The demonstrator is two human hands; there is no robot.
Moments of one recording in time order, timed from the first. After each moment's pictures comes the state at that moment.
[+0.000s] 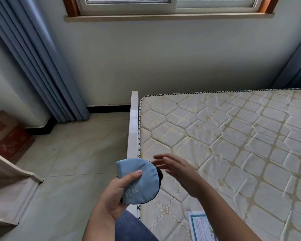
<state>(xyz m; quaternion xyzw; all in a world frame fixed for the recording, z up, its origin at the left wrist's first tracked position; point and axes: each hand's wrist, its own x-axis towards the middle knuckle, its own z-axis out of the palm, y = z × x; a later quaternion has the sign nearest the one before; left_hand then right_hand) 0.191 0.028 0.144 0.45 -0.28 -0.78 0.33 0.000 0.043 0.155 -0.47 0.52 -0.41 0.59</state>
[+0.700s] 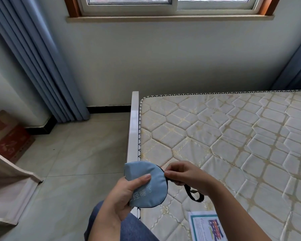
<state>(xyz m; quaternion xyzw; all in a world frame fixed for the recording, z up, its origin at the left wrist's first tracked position) 0.181 0.033 0.146 0.46 -0.31 -0.77 0.31 -0.020 0.046 0.157 -0.54 0.52 -0.30 0.60</state>
